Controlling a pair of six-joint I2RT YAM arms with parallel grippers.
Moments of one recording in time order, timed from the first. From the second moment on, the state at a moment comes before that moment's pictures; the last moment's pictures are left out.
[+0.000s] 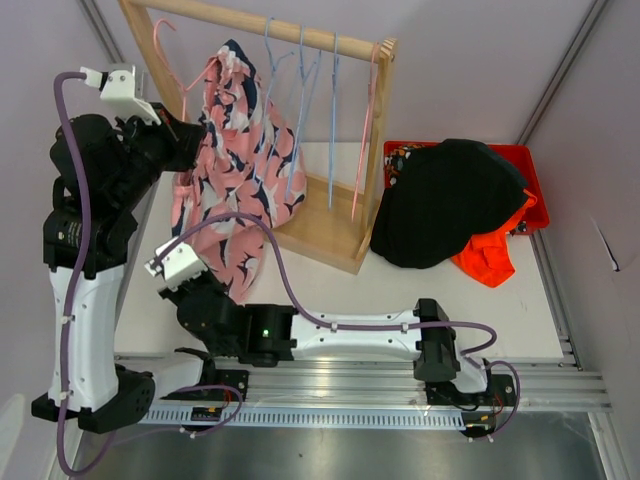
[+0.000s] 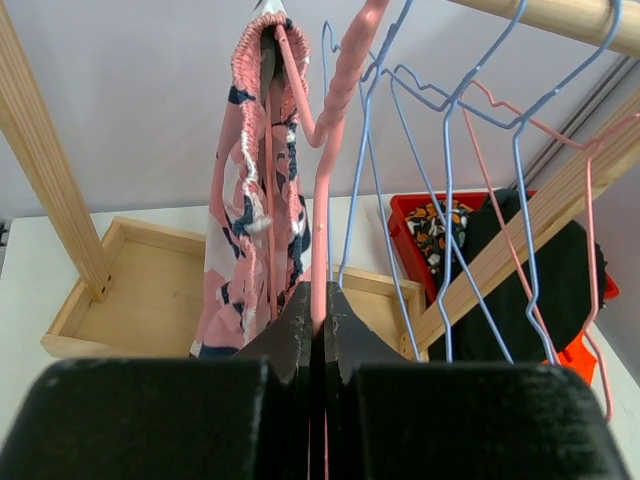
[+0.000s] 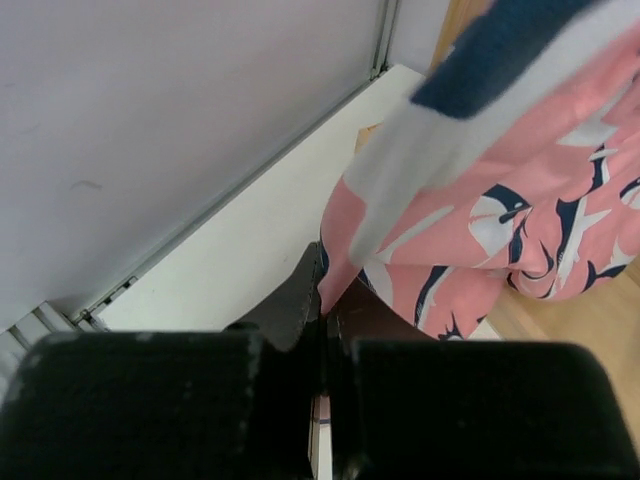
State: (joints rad) left arm -0.20 1.16 1.89 -0.78 0.09 -0.22; right arm 1.56 2.14 2.17 -0.04 0.90 -0.04
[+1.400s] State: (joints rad) left arm -0.21 1.01 1.71 -0.98 -0.01 -0.21; right arm 1.45 1.85 1.79 -0.14 0.87 0.23
